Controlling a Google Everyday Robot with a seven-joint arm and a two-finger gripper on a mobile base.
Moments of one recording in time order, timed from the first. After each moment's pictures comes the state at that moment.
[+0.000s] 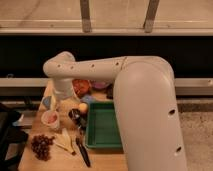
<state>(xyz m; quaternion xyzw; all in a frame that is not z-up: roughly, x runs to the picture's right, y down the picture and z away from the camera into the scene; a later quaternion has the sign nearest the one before) -0.211 0.087 0.739 -0.36 0.13 0.48 0.79</state>
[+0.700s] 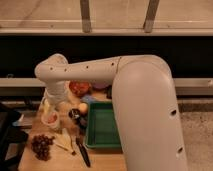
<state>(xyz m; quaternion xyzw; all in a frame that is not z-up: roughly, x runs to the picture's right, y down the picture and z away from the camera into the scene) -0.222 0.101 0.724 -0.37 0.12 0.46 0.80</state>
